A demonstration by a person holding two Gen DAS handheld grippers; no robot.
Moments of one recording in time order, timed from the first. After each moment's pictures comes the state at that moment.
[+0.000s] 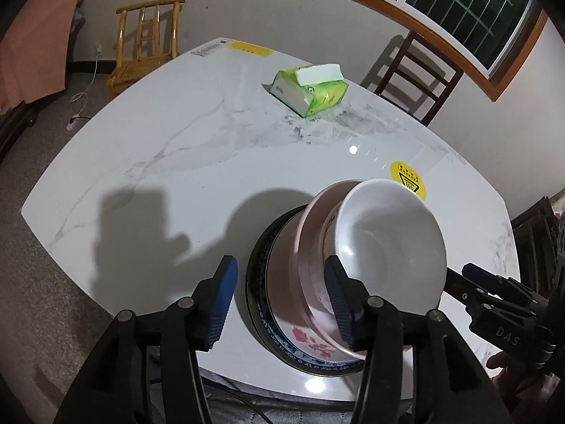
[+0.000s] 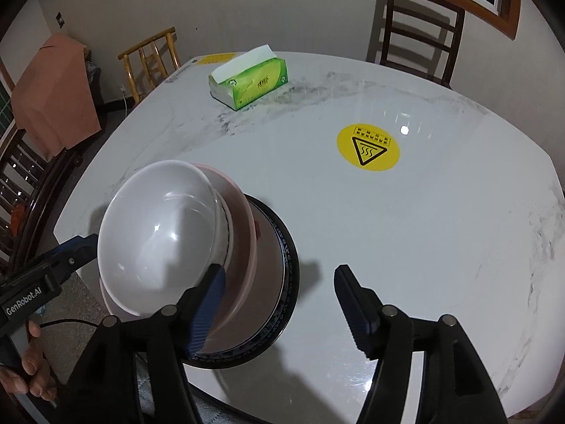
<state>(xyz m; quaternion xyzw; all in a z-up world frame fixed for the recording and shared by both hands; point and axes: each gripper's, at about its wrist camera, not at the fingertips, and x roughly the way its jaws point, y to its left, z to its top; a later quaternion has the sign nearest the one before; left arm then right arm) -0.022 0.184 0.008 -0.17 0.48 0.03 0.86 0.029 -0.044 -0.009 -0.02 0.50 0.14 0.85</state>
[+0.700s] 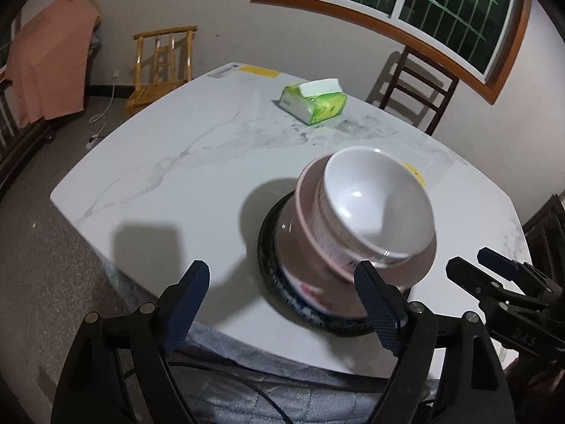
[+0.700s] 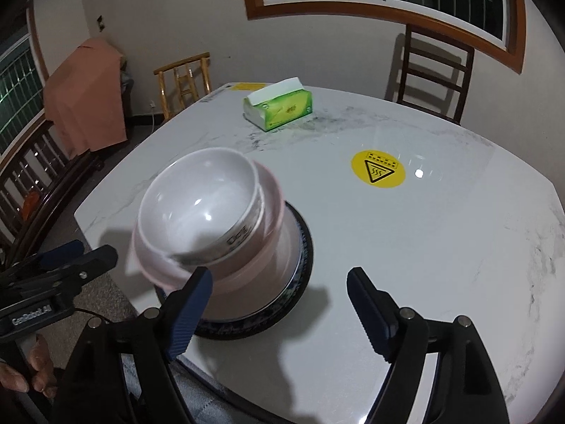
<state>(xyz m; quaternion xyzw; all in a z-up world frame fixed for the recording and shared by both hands) -0.088 0.160 0.006 -0.15 0.44 0.07 0.89 -0.039 -0.051 -0.007 -0.04 0.42 0.20 0.89</state>
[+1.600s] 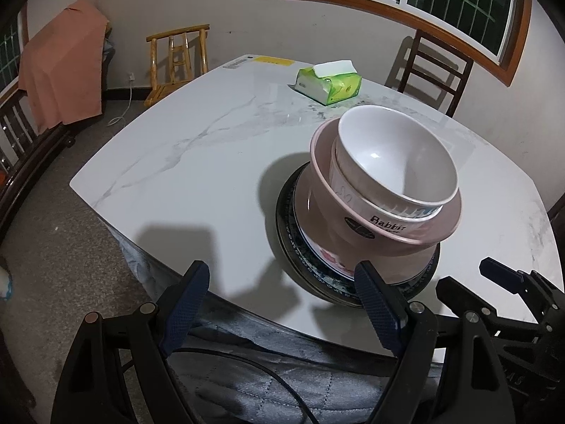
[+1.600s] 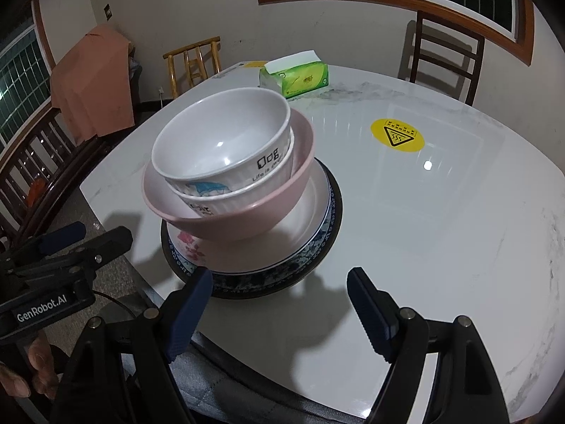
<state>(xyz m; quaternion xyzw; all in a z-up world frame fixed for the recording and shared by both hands) -0.105 0.144 -0.017 -0.10 0.45 0.11 0.88 -0.066 -0.037 -0.044 -0.05 0.44 0.21 0.87</state>
